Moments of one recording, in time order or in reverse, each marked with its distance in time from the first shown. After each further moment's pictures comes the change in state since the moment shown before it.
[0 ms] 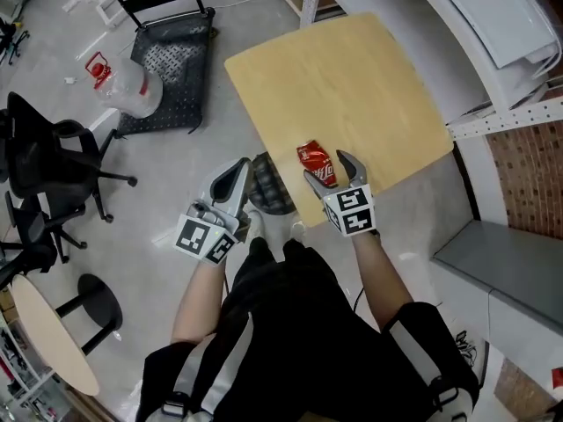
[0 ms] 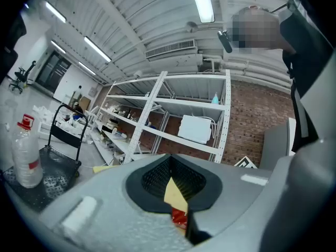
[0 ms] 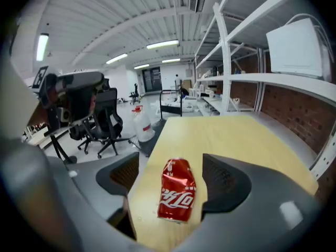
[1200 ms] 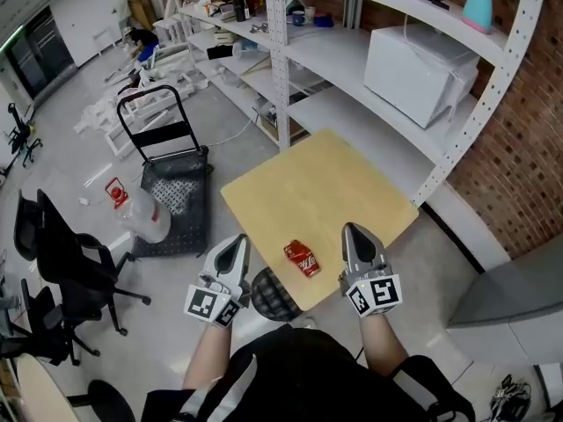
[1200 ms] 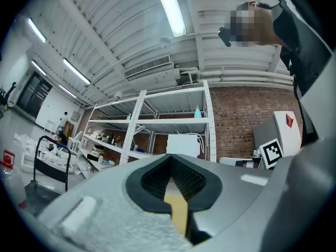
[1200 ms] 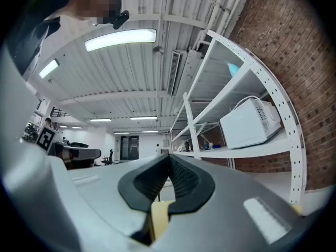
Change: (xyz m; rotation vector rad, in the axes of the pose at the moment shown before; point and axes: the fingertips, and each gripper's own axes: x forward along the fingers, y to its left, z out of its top) left arm 0.012 -0.058 0.087 0.191 -0.166 -0.110; right arm -0.210 -0.052 0.137 0.106 -0.850 -0.283
